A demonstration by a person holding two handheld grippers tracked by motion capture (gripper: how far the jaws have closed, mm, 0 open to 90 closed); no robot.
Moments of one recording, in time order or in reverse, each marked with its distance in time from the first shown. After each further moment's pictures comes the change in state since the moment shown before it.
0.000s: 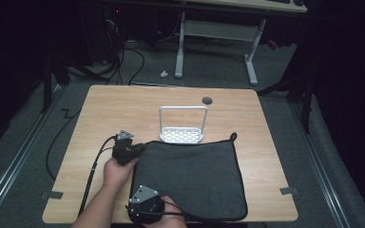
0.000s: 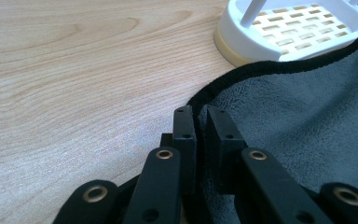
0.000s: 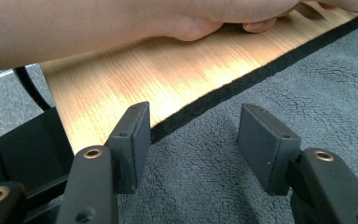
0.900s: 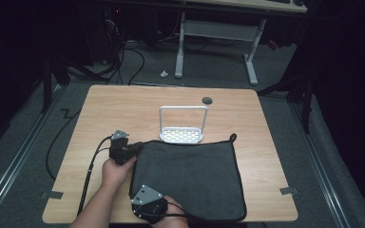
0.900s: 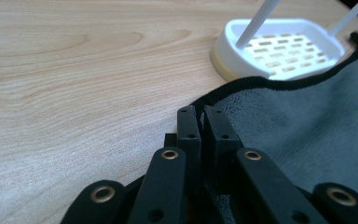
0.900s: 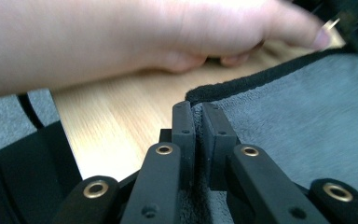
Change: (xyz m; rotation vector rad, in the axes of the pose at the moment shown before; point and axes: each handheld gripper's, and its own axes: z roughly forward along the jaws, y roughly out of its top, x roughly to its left) left arm 0.008 -0.002 -0.009 -0.074 -0.053 -0.080; right arm 0.001 0.008 -0.023 -0.092 -0.051 -0.052
